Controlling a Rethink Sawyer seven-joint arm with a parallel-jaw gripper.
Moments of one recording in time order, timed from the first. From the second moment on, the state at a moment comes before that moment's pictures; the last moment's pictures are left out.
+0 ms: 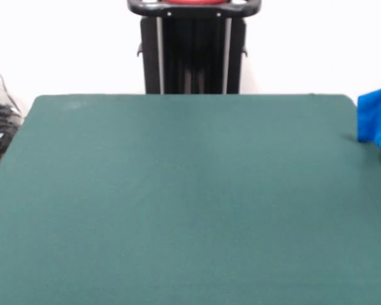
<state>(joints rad) 0.74 -0.77 -0.56 1.52 0.52 0.83 2.61</state>
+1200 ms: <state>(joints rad) 0.83 -0.72 -0.56 1.55 0.54 0.83 2.61</state>
